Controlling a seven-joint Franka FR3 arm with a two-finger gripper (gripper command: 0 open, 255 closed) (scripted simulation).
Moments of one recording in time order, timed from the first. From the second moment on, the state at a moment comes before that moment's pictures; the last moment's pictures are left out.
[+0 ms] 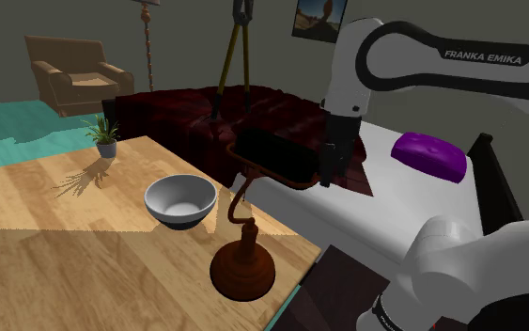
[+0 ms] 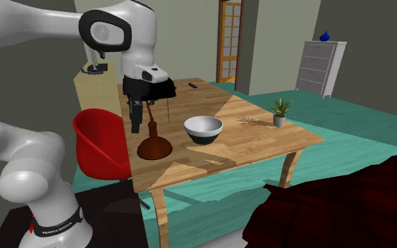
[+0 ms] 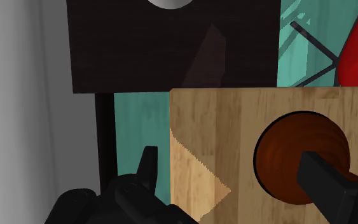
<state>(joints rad) -0.01 -0.77 -0.02 -2.42 0.07 1.48 0.02</state>
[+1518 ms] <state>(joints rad) 0.03 0.00 0.09 -1.93 0.12 1.81 0.20</state>
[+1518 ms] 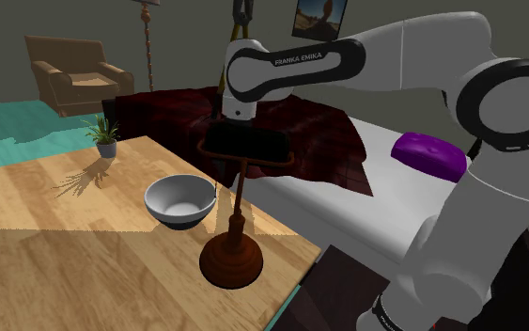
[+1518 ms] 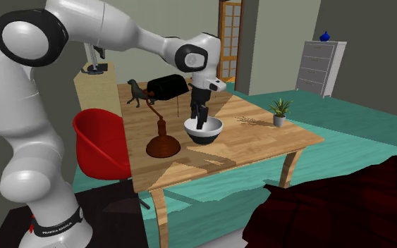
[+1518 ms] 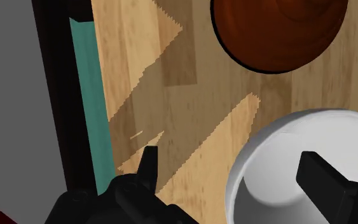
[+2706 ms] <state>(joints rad) 0.05 0.27 0.10 -1.73 0.10 1.92 0.25</state>
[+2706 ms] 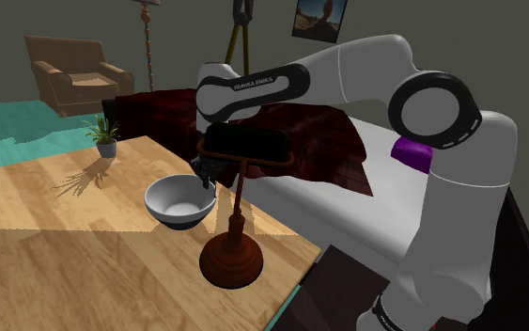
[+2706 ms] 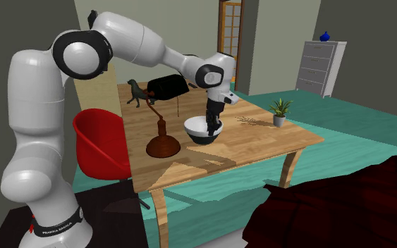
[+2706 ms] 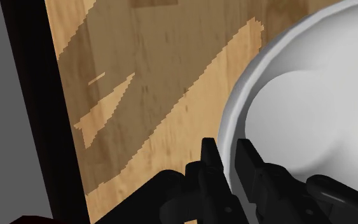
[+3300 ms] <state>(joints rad) 0.05 0.27 0.10 -1.72 0.10 1.90 0.25</state>
